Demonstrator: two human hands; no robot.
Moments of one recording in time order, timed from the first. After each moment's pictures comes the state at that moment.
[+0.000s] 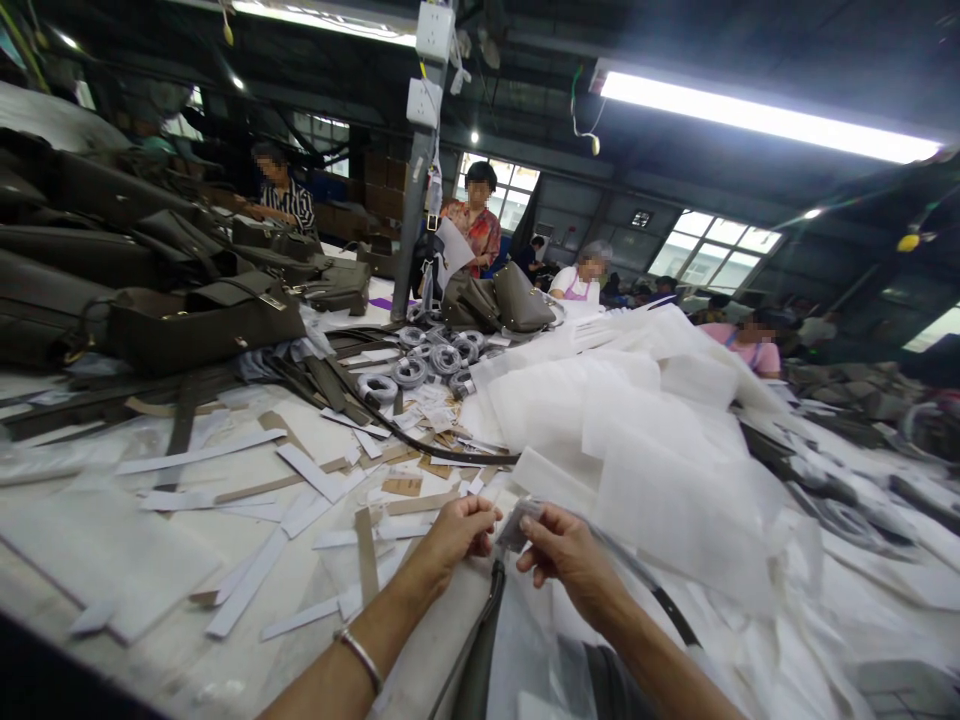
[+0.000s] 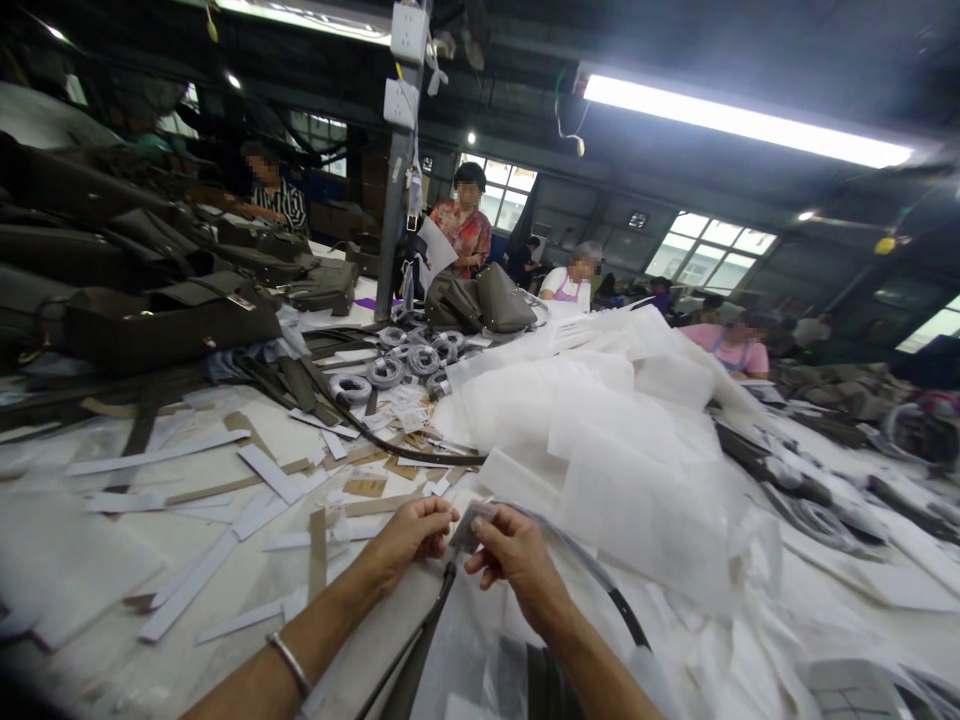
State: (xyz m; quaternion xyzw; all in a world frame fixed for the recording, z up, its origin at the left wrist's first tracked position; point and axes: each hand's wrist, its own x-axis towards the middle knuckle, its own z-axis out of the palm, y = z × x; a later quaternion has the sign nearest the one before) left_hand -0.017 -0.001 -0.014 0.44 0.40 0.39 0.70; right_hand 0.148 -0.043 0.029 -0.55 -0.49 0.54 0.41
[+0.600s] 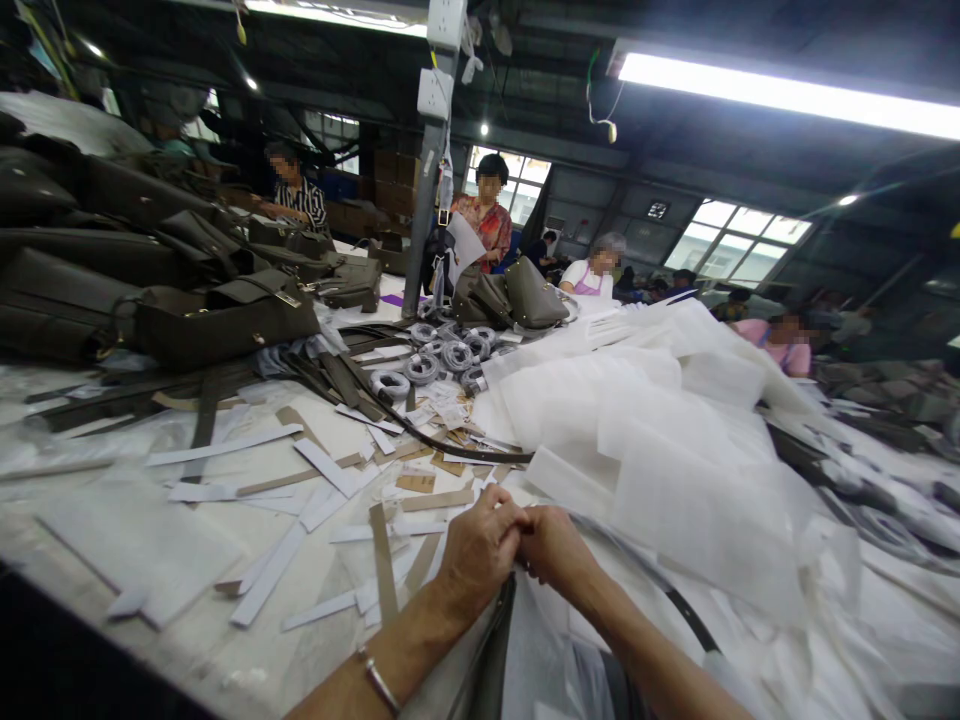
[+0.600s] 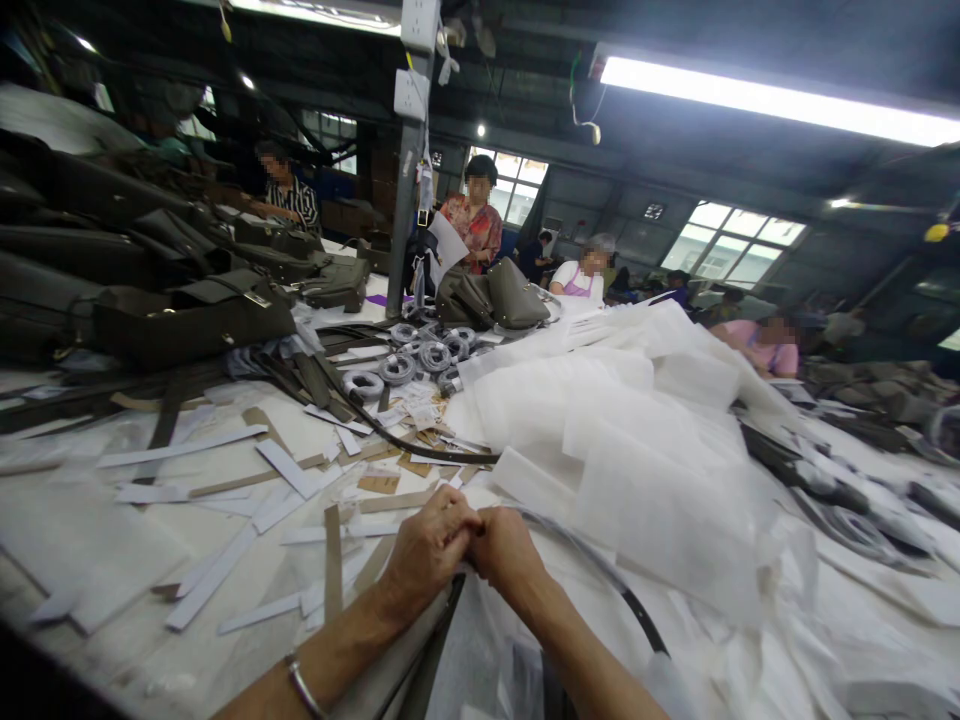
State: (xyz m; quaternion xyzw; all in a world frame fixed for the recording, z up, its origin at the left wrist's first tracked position) left_hand -0.014 -0.019 -0.006 0.72 0.41 0.44 0.34; right_hand 0.127 -0.017 0.016 -0.64 -0.64 0.37 0.21
